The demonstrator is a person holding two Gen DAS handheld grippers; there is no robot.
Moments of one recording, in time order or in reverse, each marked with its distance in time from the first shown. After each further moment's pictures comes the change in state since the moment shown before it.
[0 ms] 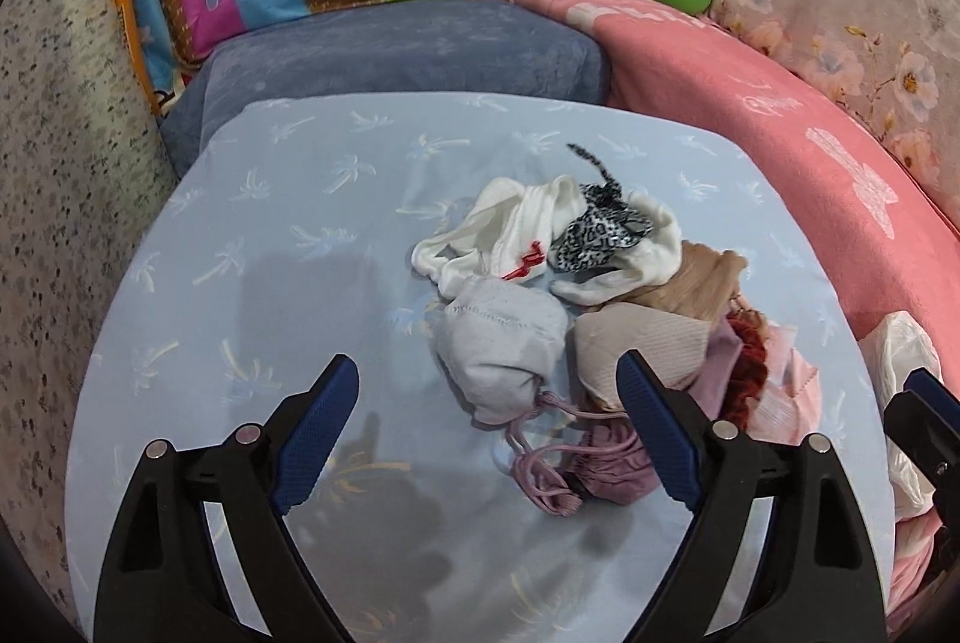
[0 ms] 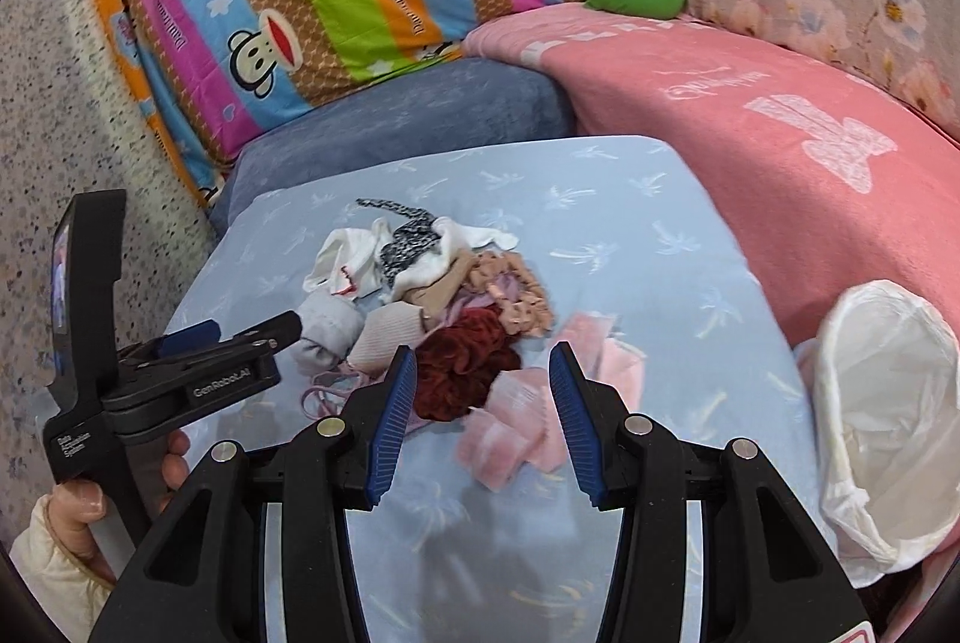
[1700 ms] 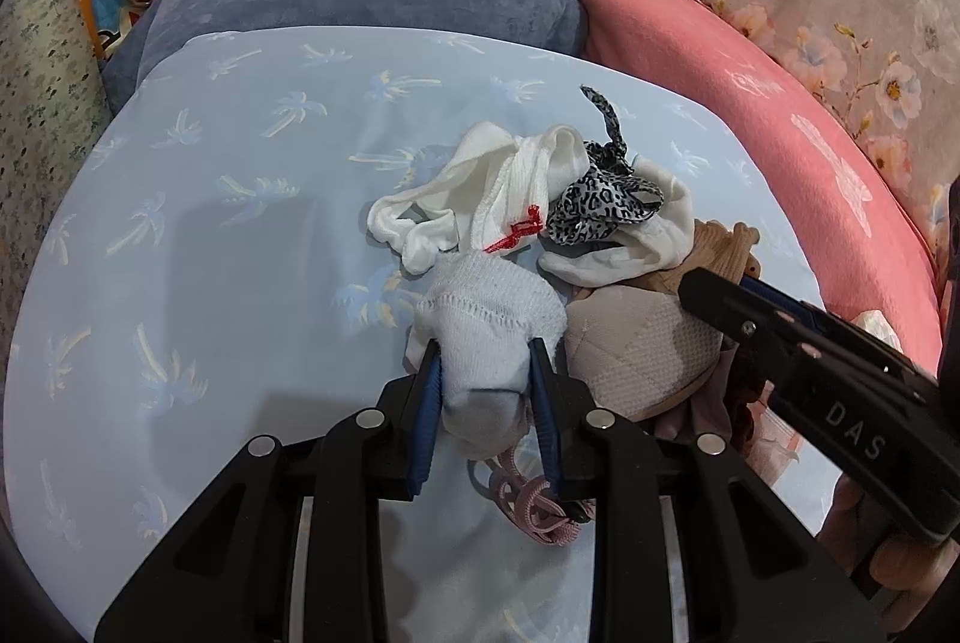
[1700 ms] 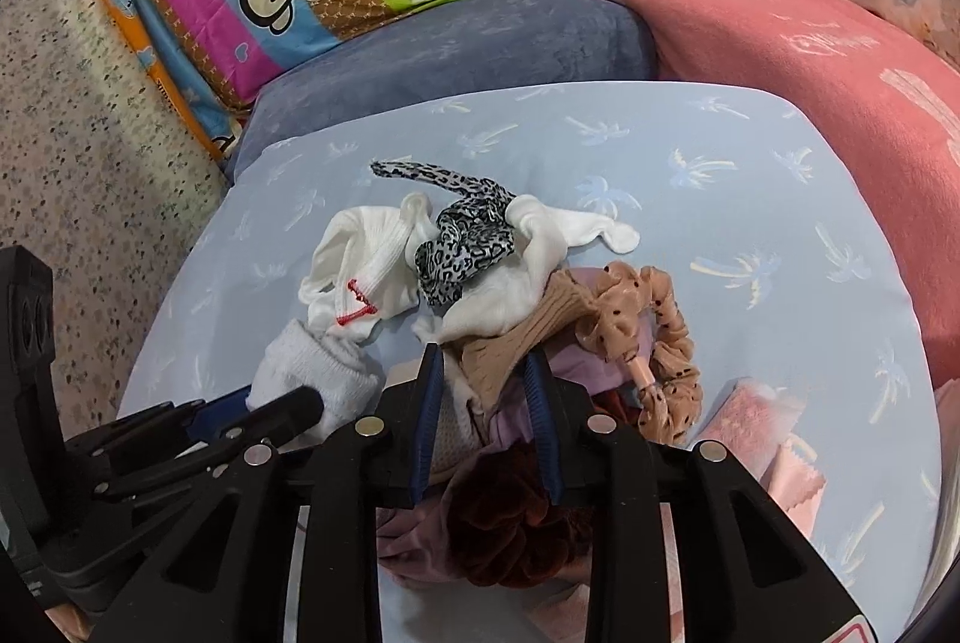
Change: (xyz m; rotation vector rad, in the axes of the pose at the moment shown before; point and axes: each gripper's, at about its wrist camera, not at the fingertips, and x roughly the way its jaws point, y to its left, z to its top) left arm 0.032 0.013 0.001 -0.039 0.114 -0.144; right arm 0.128 0.031 0.040 -0.035 0.150 0.102
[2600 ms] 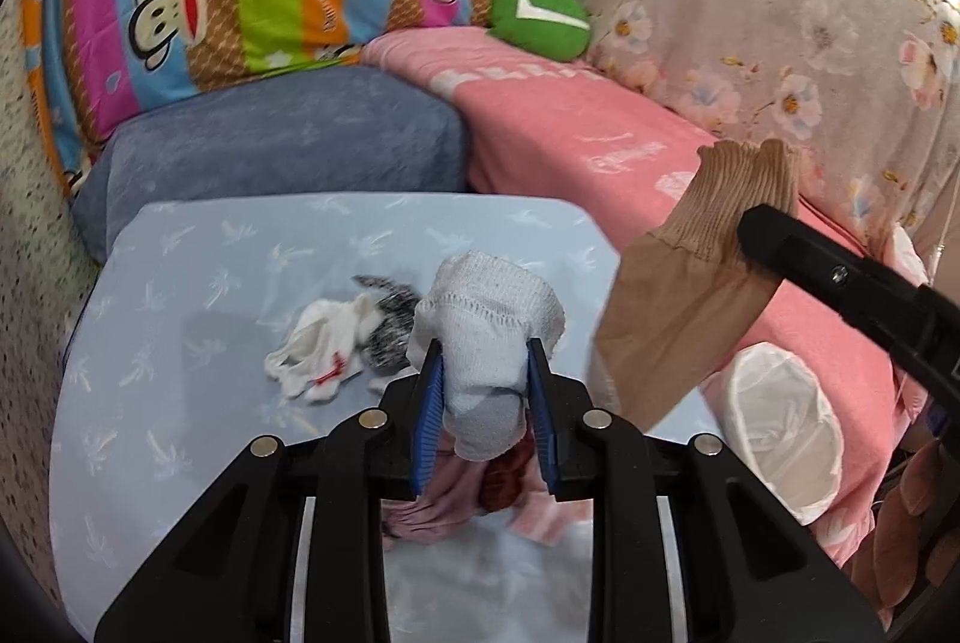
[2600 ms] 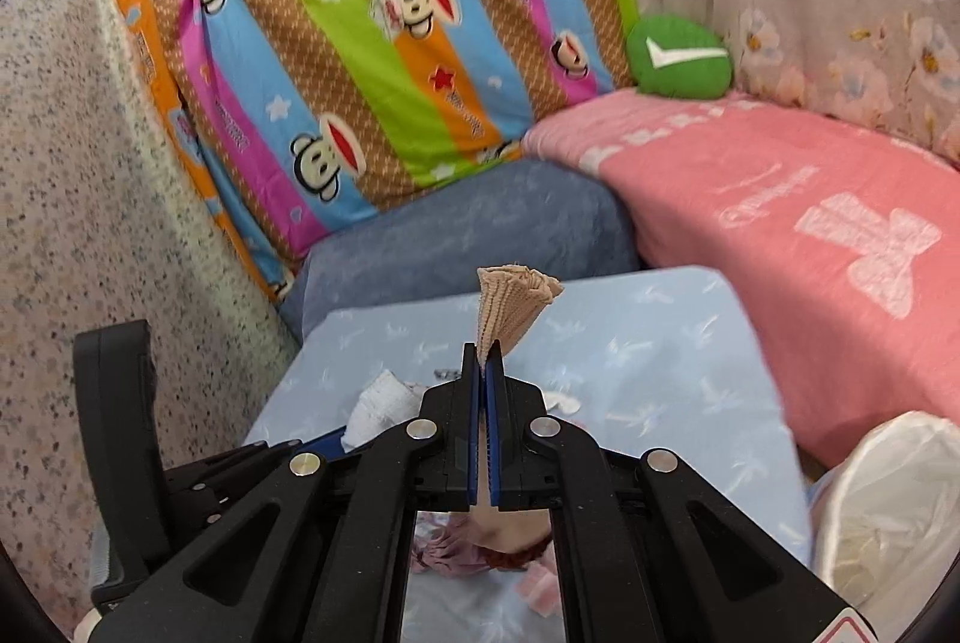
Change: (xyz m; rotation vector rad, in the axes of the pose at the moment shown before) left arm -0.094 -0.100 0.025 0.161 -0.213 -0.102; right arm -0.214 -0.027 0.026 0.042 -0.374 0.050
